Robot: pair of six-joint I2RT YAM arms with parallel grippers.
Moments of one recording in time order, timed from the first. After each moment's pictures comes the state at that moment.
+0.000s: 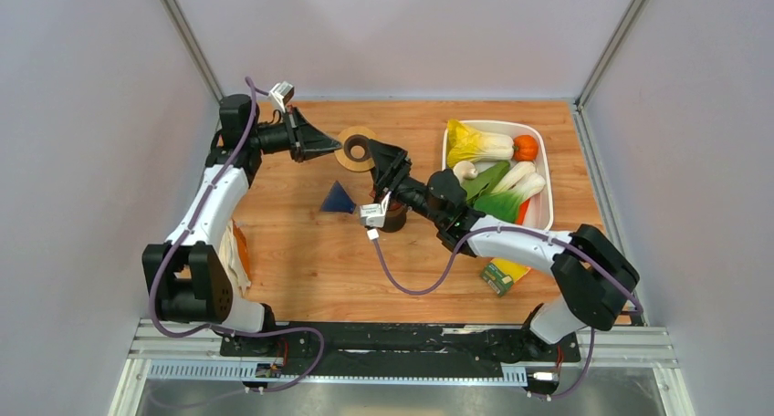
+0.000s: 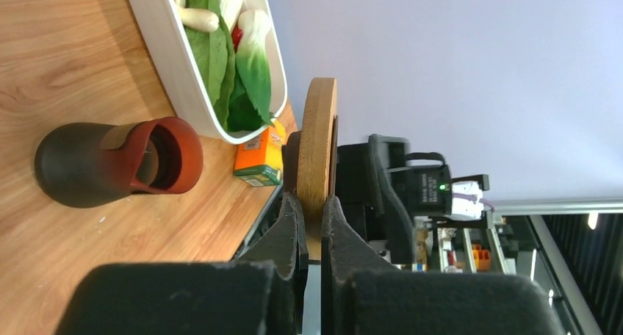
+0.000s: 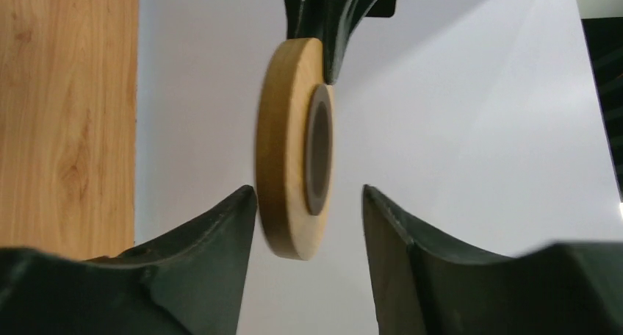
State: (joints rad) left arm -0.02 1.43 1.20 -0.13 1.17 -0.91; right arm 0.86 1.53 0.87 0.80 -0.19 -1.55
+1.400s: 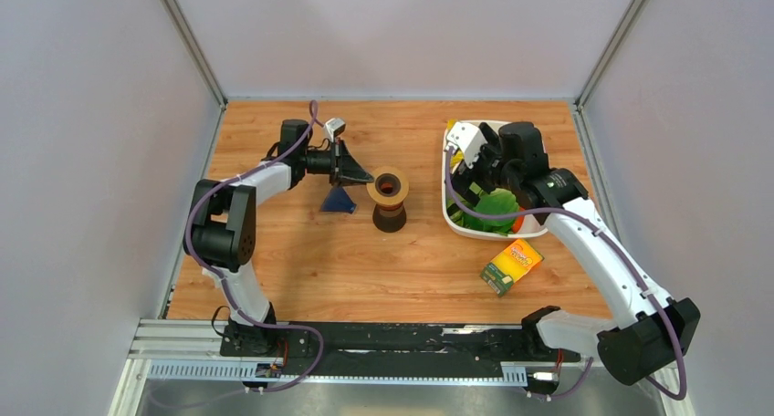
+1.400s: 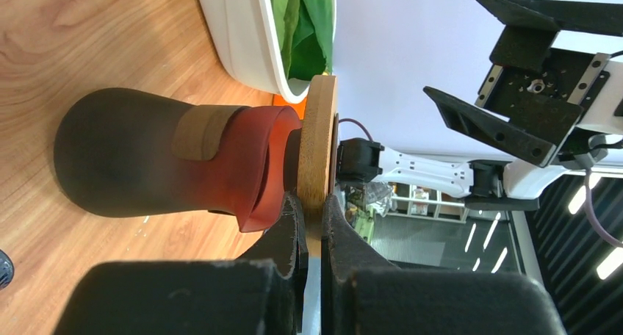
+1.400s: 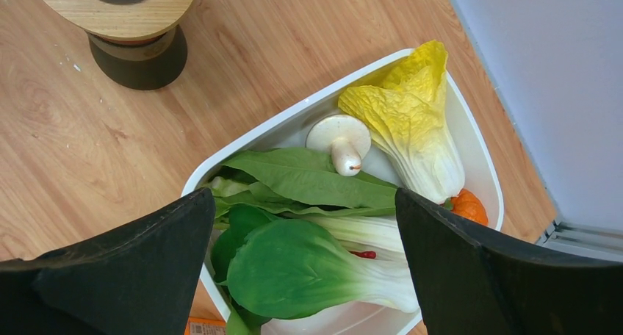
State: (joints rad) left arm -0.19 1.81 1.10 0.12 1.23 -0.83; right arm 0.43 1.19 1.20 -0.60 -0.19 -0.61
